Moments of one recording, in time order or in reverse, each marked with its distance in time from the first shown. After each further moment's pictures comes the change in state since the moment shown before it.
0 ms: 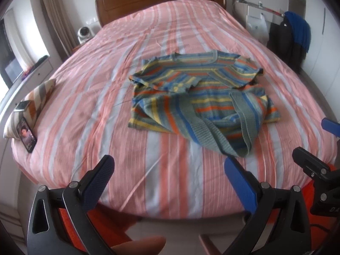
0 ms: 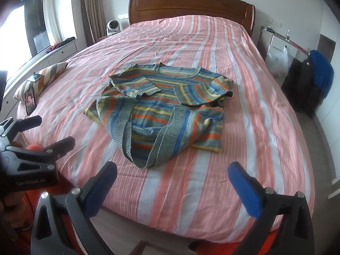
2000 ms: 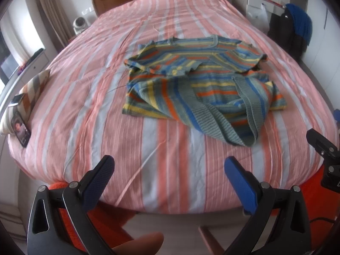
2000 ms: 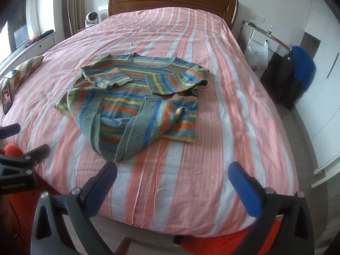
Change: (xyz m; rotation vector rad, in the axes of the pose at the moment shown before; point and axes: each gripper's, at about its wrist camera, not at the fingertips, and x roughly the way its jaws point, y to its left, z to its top) left arm 0.022 -0.003 -0.008 0.015 0.078 -0.007; right arm 0.014 -0.019 -0.005 0.024 0.056 -0.175
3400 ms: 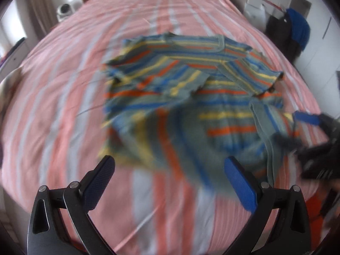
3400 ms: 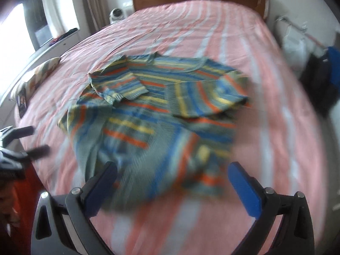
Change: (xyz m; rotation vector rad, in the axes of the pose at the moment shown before) left arm 0.110 0.012 0.086 -0.031 0.099 -0.146; right arm 0.124 0.007 0.084 -0.055 0.102 0.304
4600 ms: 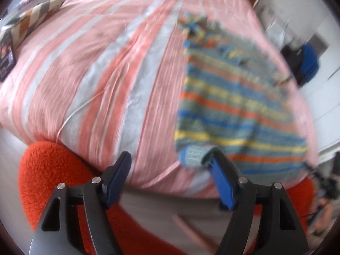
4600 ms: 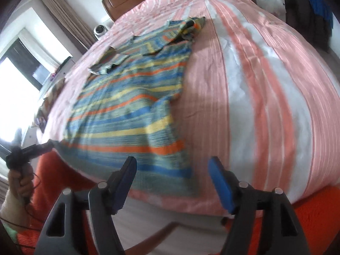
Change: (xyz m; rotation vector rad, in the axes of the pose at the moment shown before) left arm -0.080 0.128 -0.155 -0.318 -0.023 -0.164; right arm -0.068 -0.075 -0.175 0.296 -0.031 0.136
